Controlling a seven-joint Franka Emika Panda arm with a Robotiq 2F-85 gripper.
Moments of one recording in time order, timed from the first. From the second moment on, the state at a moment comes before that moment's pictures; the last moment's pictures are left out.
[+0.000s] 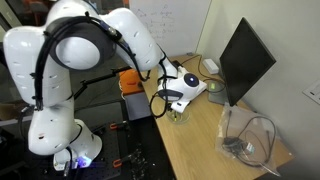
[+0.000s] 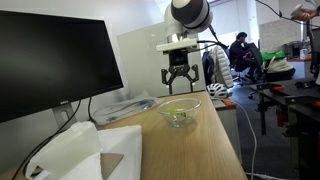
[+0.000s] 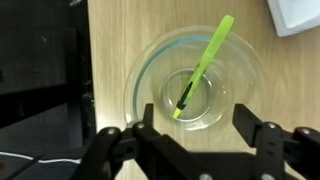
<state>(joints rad) 0.05 0.31 0.02 -2.31 0.46 2.67 1.24</state>
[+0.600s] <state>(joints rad) 0.10 0.47 0.00 -2.19 0.45 2.67 1.34</state>
